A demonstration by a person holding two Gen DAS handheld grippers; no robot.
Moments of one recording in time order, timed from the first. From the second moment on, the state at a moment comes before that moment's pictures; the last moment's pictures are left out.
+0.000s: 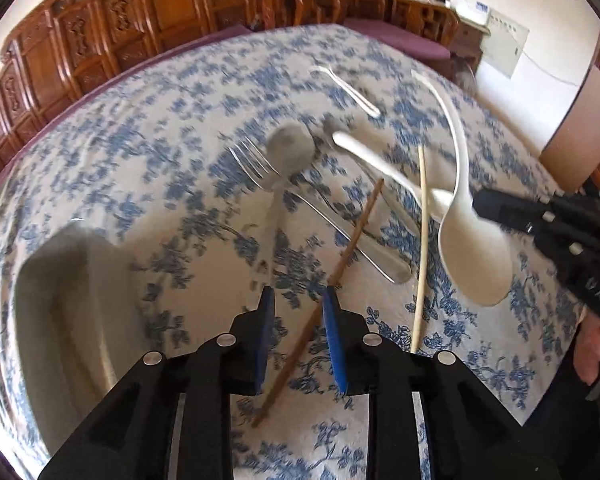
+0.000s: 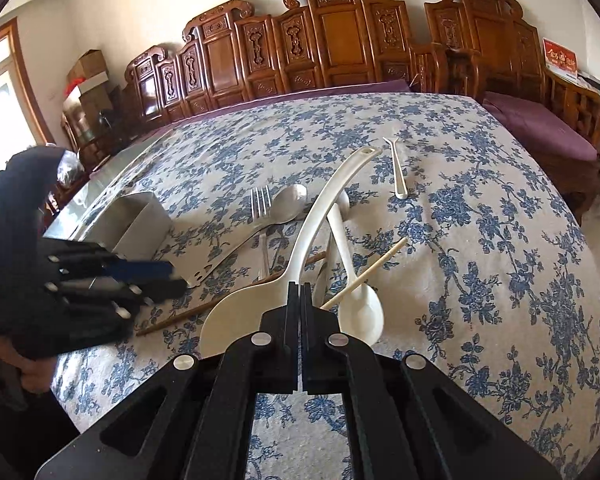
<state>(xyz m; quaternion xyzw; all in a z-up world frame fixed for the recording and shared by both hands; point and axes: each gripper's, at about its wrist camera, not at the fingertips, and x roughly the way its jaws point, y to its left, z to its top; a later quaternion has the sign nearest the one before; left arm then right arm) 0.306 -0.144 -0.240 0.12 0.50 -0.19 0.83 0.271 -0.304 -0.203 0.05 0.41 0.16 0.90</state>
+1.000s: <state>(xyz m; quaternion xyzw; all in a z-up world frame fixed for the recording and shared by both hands) 0.262 -0.081 -0.182 0.09 0.44 -0.17 0.88 0.260 -0.252 -0.201 0.02 0.41 0.22 0.88</state>
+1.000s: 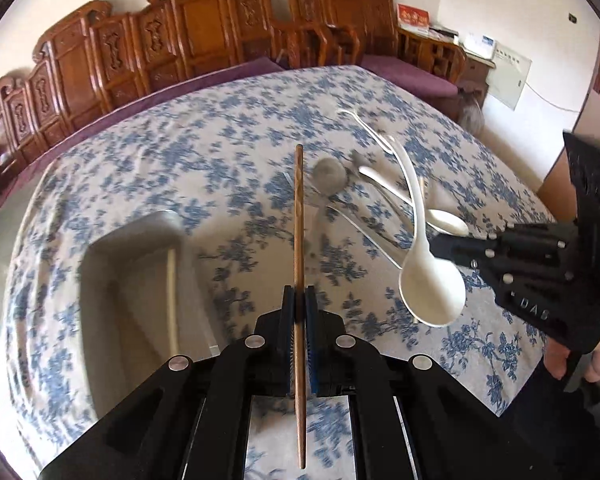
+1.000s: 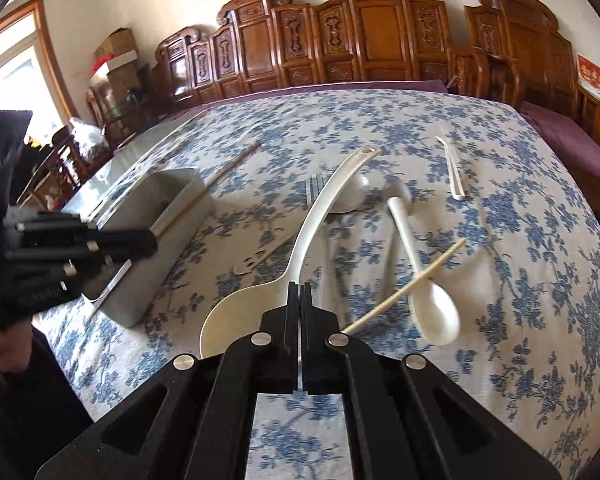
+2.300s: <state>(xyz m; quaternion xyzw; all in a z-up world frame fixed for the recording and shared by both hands) 0.289 0.047 -0.222 0.01 0.47 -0.06 0.88 0.248 -0.192 -0.193 -0.03 0.41 0.26 0.88</state>
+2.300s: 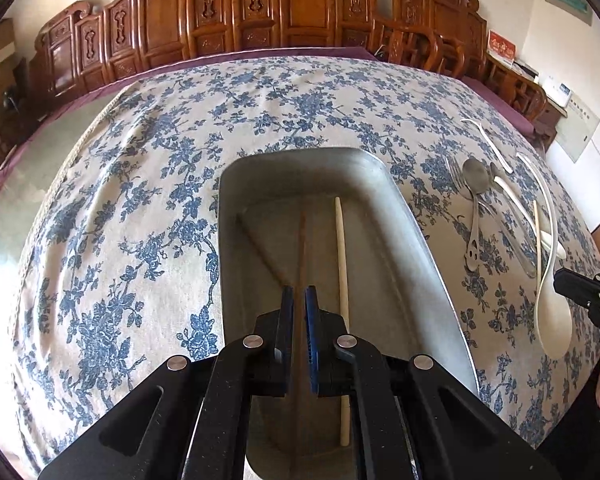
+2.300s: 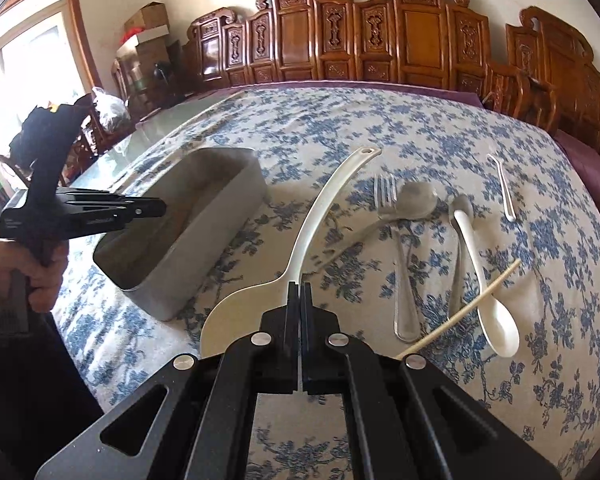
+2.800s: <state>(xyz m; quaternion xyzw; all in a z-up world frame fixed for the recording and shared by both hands) 0.276 0.077 -0.191 0.00 0.43 -0.05 0.90 0.264 -0.115 -0.161 -0.07 0.39 0.30 0.87</state>
